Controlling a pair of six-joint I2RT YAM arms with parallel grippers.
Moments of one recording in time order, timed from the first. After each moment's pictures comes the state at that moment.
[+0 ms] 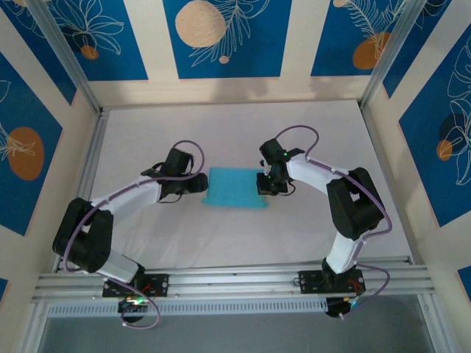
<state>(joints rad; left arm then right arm) -0.48 1.49 0.89 -0.37 0.09 -0.52 0.48 1.76 1.15 -0.74 -0.20 0.46</state>
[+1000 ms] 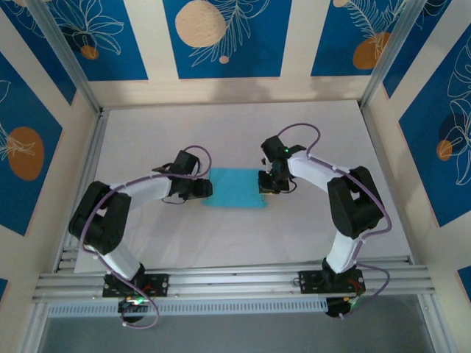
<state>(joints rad) -0.48 1.66 0.91 -0.36 0.18 -0.52 0.46 1.77 1.19 -0.79 -0.21 0.45</state>
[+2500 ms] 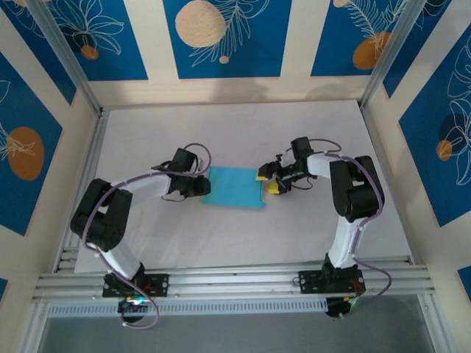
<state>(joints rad) -0.44 1.69 0.93 -0.31 0.28 -0.49 0.20 1.91 1.06 -0.40 -0.87 0.60</state>
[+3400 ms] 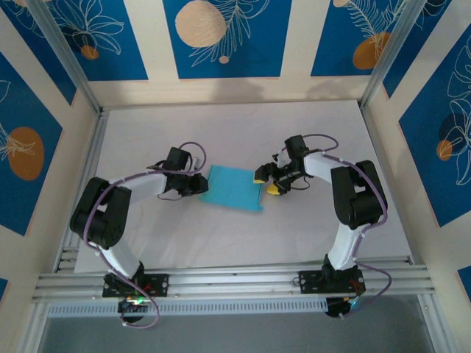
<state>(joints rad) -0.38 1.70 0.91 -0.27 0.38 -0.49 0.26 1.83 1.08 -0.51 -0.72 0.56</state>
